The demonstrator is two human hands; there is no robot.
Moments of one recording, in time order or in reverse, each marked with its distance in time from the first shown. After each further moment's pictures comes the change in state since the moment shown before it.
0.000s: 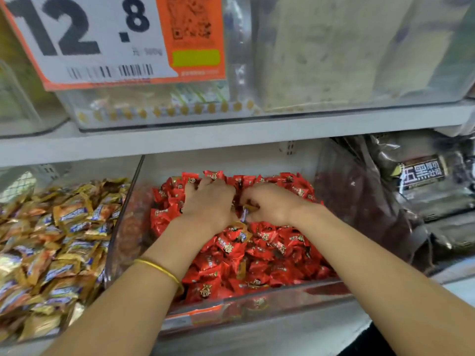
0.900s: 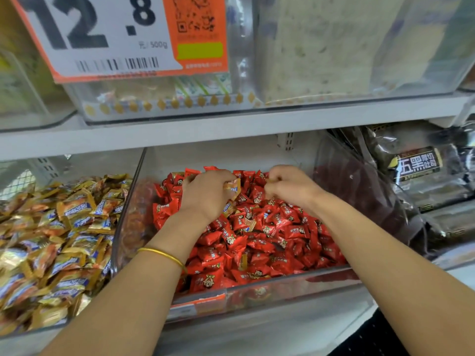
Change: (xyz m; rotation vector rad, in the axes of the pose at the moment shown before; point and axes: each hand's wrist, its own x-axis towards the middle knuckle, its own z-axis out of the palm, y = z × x) left_hand 0.003 -0.009 0.005 -0.414 0.254 -0.029; right_hand -0.022 0.014 -0.012 0.718 0.271 0.291
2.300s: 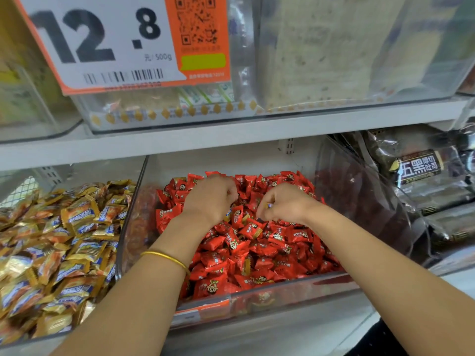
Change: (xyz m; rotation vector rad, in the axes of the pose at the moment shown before) left_hand 0.005 -0.005 0.001 0.001 -0.092 0.053; right_hand -0.001 0.007 0.012 -0.228 -0.204 0.054
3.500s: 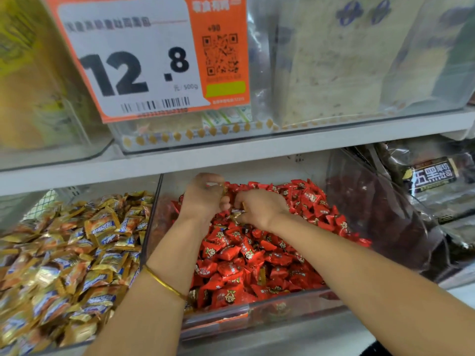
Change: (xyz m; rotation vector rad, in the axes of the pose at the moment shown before) left_hand -0.010 0.002 -0.027 -1.022 0.237 -0.489; right_hand 0.027 -0.047 0.034 -0.475 0.157 -0.159
